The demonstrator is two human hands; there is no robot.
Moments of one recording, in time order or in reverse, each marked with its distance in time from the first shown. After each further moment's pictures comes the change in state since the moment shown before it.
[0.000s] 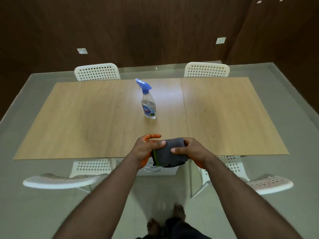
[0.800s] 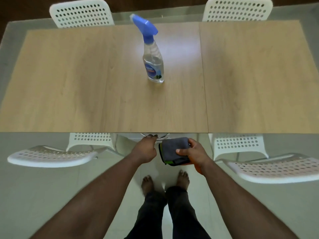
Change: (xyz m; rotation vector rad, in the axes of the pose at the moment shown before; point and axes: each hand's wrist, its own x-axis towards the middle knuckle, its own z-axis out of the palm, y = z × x) left_hand 0.105 -0.163 -0.077 1.275 -0.131 -0.034; right_hand 0.060 0.147 0.054 0.242 0.153 0.370
